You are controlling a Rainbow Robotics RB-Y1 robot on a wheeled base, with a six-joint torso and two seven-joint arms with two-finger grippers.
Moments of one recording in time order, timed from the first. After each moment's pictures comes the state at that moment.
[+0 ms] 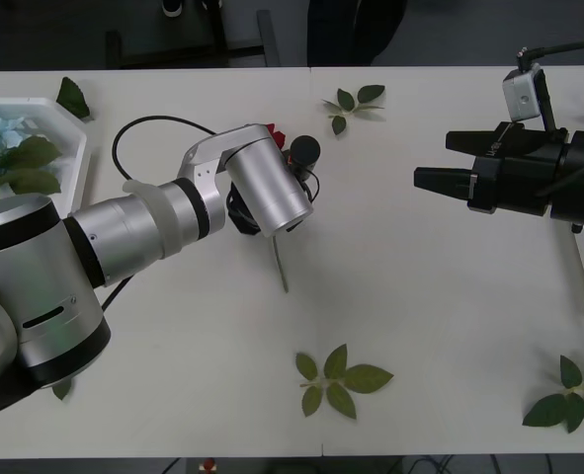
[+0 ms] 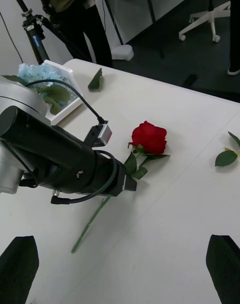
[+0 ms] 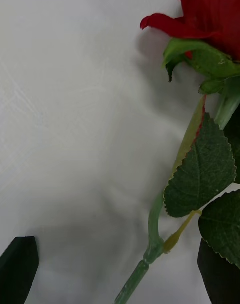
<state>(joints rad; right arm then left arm) -0.28 -1.11 0.29 -1.89 -1.98 0.59 2.35 -1.11 0.25 -1.07 -0.88 0.54 1.06 0.08</state>
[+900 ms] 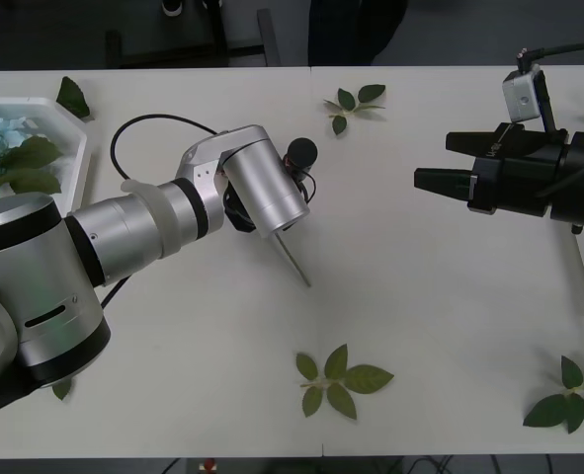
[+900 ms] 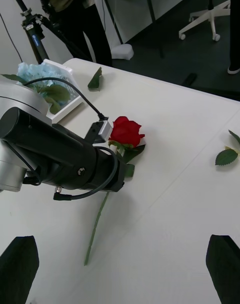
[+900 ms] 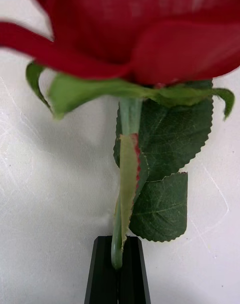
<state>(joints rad) -0.27 -1.11 0.29 -1.89 -1.98 0.59 2.35 -1.11 0.25 -1.08 -0.86 0.52 1.03 0.08</state>
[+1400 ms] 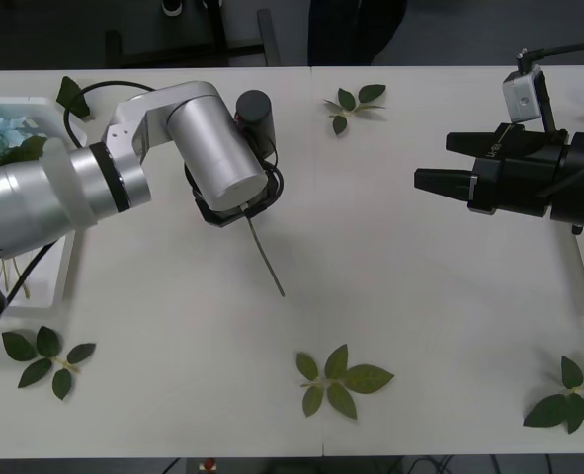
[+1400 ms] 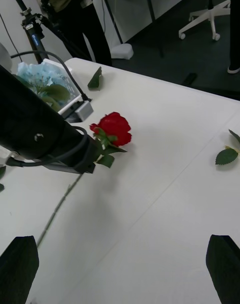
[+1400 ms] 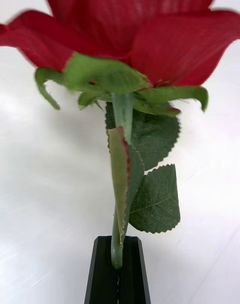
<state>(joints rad) -0.27 -1.11 0.29 -1.89 -1.98 0.59 2.35 -1.11 0.56 -1.07 -1.35 0.79 1.23 -0.03</state>
